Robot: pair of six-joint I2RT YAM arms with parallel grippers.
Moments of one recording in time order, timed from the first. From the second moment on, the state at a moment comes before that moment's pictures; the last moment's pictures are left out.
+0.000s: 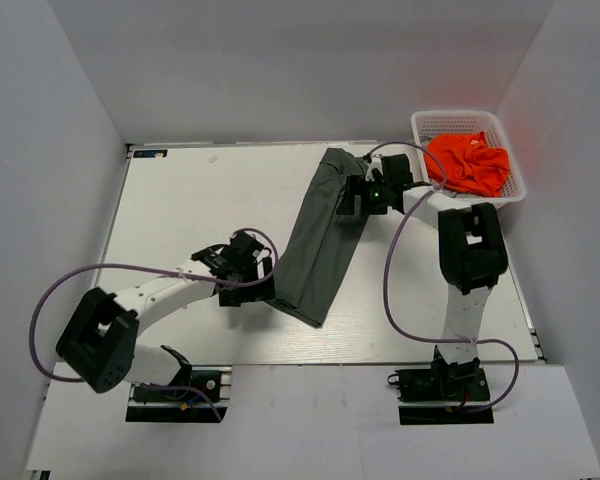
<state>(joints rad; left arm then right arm) -0.66 1.33 0.76 -0.60 -0.05 -0.71 0.26 2.04 1.39 -0.17 -0.44 0.19</state>
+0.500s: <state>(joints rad) -0.63 1.41 0.73 -0.37 -0.04 -0.66 0.39 1.33 0.58 0.01 -0.58 0.45</state>
